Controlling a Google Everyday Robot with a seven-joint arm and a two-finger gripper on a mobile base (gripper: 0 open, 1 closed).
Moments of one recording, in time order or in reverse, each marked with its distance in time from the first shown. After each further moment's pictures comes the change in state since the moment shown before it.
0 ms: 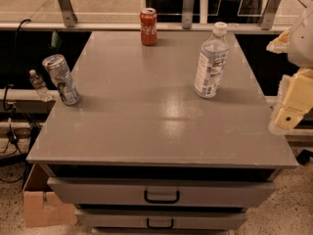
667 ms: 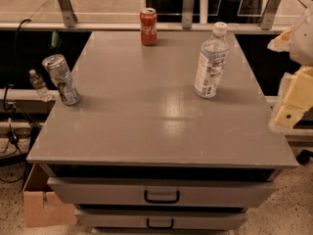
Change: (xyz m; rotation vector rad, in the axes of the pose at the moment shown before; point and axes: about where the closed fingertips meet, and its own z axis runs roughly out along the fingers) arm 0.001 -0.003 -0.001 0.003 -0.020 0.011
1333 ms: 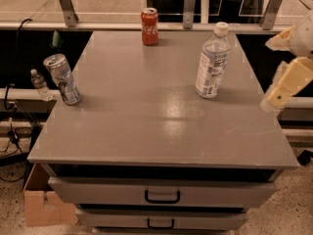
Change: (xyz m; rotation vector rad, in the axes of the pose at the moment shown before) arm 0.009 -0.054 0.033 -0.033 -0.199 0.093
